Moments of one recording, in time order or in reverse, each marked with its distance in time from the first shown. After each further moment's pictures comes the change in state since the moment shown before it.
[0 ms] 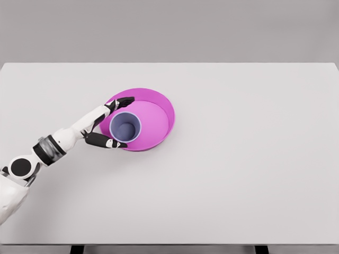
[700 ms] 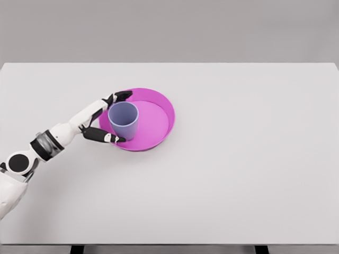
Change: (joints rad) left arm -0.017 0.000 0.019 0.000 -0.001 0.000 0.000; right arm 0.000 0.000 0.000 0.000 0.000 0.000 0.000
